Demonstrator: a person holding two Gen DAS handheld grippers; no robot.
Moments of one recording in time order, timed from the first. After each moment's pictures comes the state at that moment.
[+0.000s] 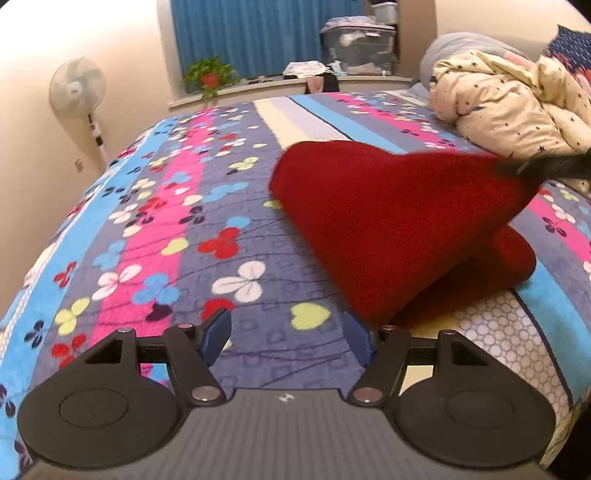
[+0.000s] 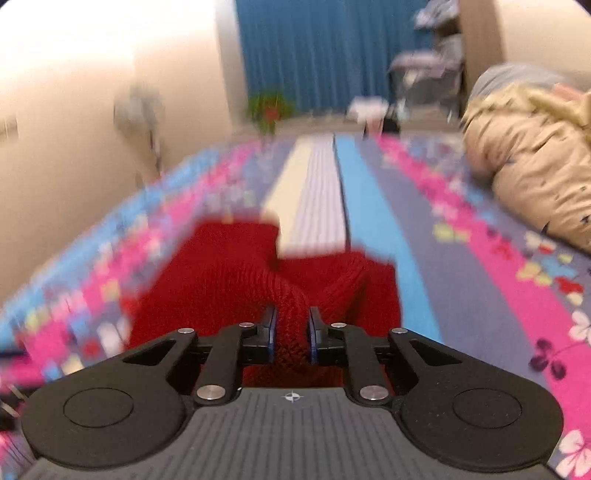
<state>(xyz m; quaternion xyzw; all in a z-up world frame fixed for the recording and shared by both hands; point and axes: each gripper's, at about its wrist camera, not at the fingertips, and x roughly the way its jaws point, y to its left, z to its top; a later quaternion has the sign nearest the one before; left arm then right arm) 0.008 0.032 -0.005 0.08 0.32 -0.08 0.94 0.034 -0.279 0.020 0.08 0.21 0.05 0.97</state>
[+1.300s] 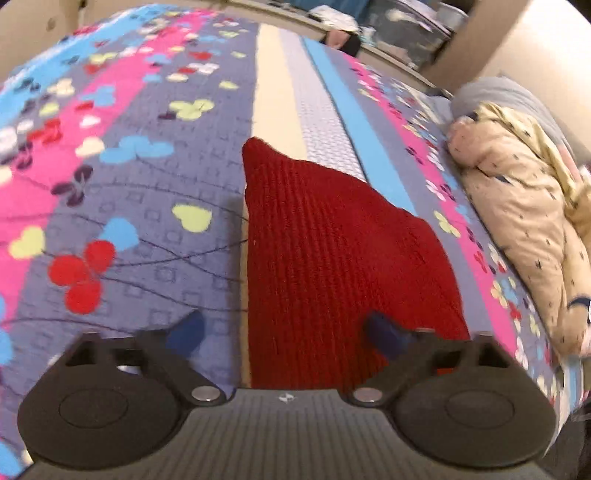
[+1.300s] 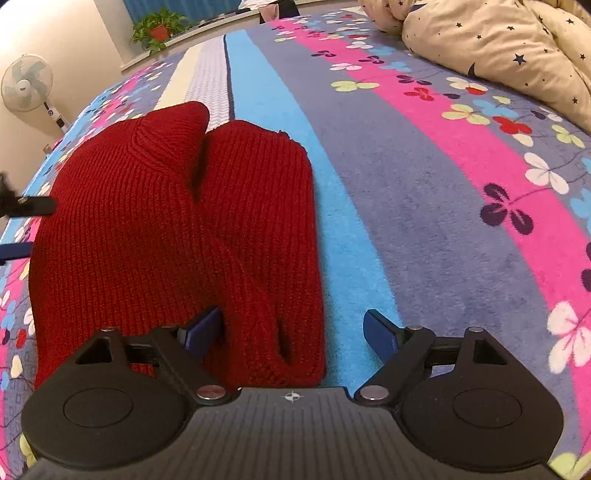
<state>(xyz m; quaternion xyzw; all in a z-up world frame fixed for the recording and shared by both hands) 0.243 -0.022 0.001 -0.15 0.45 -0.13 0.87 0.090 -0.329 -0.066 0.15 0.44 -0.07 0.88</state>
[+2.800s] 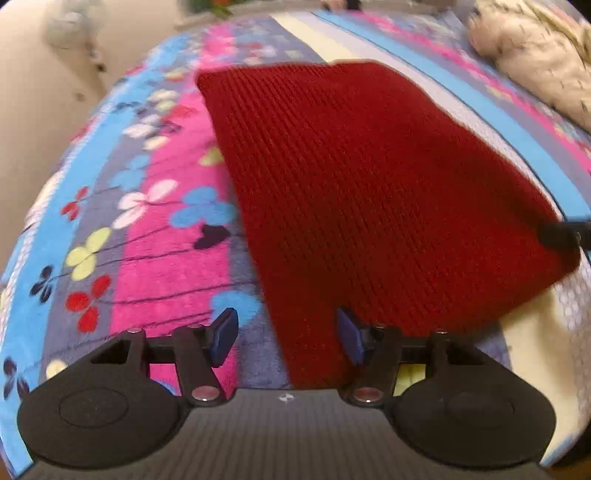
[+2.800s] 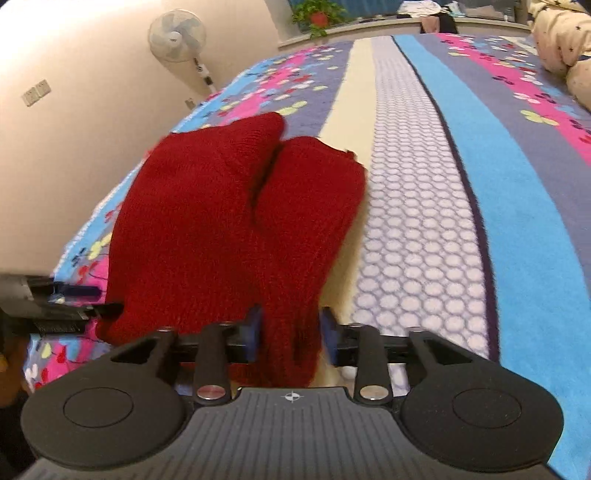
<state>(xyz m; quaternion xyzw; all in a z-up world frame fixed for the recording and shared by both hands) 0.066 0.096 -0.032 0.09 0.43 -0.06 0.90 0.059 -0.211 -0.051 0.08 0.41 0.14 0.90</state>
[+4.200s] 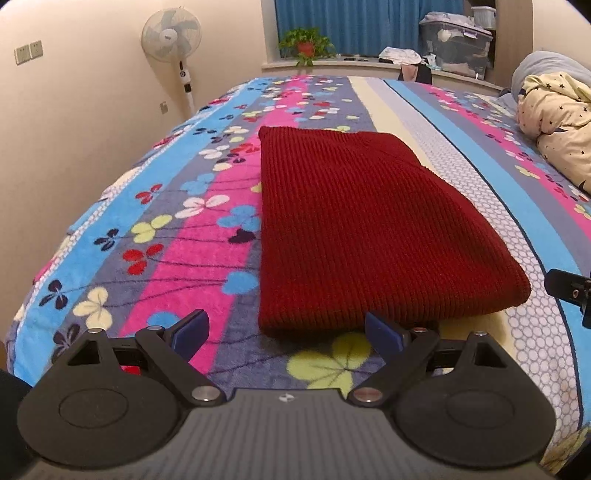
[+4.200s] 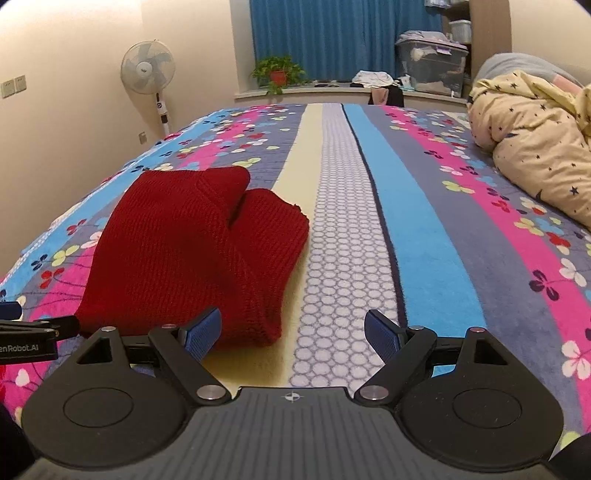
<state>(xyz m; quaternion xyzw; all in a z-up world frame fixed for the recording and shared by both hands) -0.027 0.046 0.002 0.02 0.36 0.05 0.93 -0.025 -0.189 -0.012 0.01 0.32 0.05 0.95</state>
